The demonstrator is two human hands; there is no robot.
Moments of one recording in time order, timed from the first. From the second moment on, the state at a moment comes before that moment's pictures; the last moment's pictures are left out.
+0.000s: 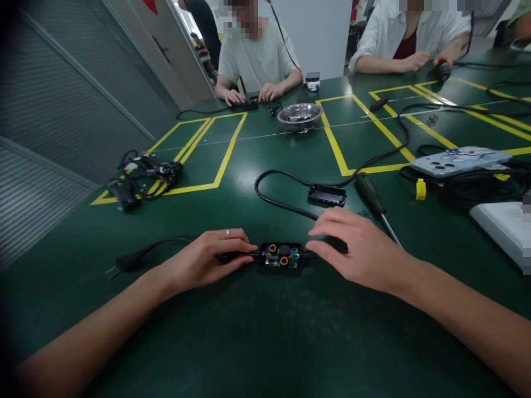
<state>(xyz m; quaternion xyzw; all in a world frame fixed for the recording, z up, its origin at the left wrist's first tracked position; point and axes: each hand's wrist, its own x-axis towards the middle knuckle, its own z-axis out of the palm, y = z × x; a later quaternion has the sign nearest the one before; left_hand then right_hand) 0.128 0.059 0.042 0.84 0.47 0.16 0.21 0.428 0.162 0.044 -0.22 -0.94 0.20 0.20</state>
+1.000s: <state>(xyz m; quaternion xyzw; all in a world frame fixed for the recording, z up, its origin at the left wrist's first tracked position) 0.134 0.055 0.042 0.84 0.49 0.14 0.19 0.437 0.200 0.029 -0.39 -0.90 0.06 0.21</state>
